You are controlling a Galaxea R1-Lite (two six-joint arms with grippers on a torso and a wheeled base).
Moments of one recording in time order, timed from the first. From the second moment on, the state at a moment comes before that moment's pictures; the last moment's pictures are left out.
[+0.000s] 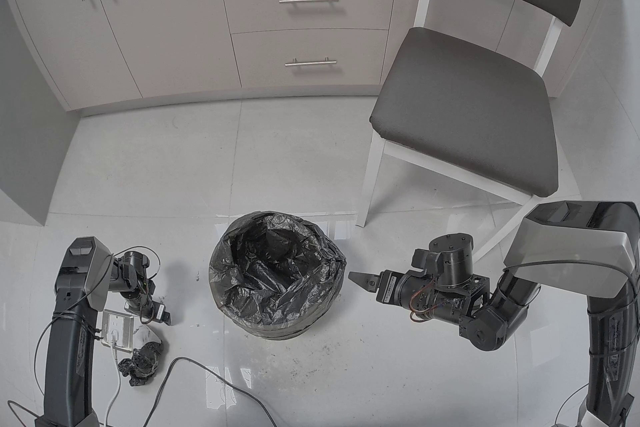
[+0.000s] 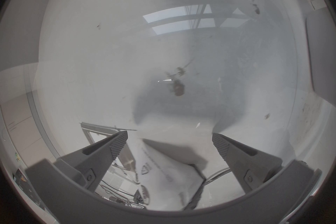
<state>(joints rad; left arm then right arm) 0.25 3.10 -2.00 0.20 0.09 0.33 0.54 2.35 -0.77 -1.15 0.10 0.62</state>
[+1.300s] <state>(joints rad) 0.30 3.10 -2.00 0.39 0.09 0.34 0.53 2.38 -0.78 -1.15 0.10 0.62</state>
